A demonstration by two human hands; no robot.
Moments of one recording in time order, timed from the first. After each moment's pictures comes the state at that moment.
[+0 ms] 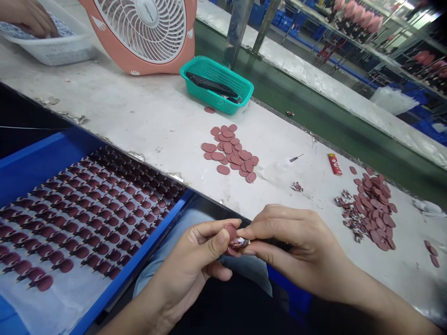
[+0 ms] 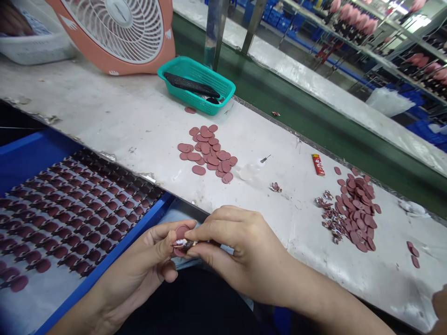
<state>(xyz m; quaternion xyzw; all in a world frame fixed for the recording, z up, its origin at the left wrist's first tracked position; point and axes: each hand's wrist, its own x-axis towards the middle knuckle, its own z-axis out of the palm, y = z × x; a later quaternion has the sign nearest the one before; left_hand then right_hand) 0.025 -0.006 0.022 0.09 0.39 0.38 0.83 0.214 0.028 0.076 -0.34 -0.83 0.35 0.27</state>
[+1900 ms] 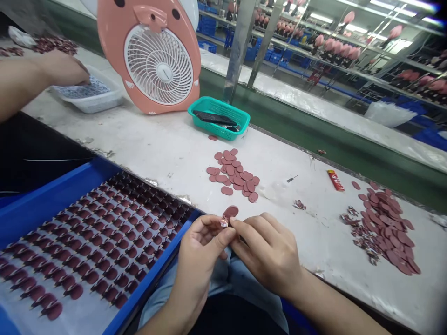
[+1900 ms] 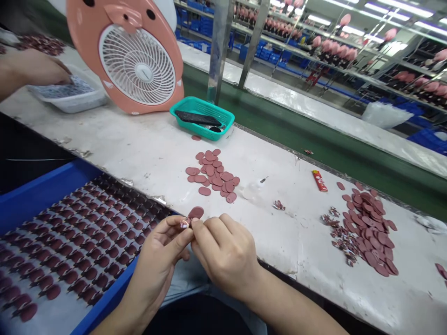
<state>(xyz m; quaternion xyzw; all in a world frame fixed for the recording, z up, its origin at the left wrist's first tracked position) 0.040 0.014 0.013 0.17 0.48 0.57 0.65 0.183 0.032 0.027 -0.38 -0.86 -0.07 0.33</state>
